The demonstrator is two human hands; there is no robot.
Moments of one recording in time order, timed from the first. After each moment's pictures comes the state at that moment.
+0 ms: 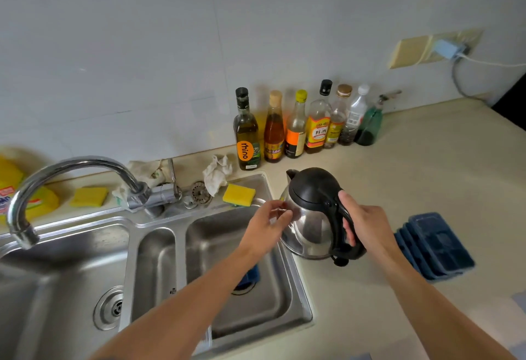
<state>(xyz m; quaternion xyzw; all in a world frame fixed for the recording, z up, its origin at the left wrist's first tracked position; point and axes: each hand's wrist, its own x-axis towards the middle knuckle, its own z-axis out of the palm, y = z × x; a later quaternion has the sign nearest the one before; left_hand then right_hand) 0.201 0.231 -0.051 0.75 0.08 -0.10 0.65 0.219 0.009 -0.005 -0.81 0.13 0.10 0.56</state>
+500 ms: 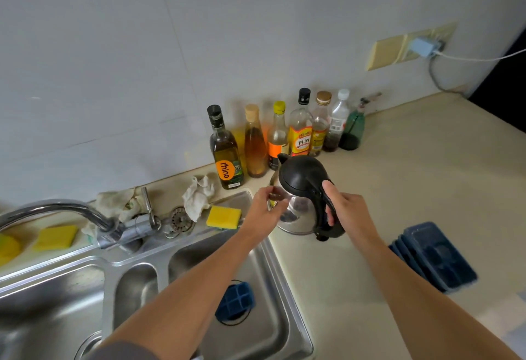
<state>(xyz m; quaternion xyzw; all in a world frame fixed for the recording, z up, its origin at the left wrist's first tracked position) 0.300 0.214 -0.056 0.79 0.05 -0.09 0.61 0.298 0.012 -0.037 -0.81 0.16 0.06 0.57</state>
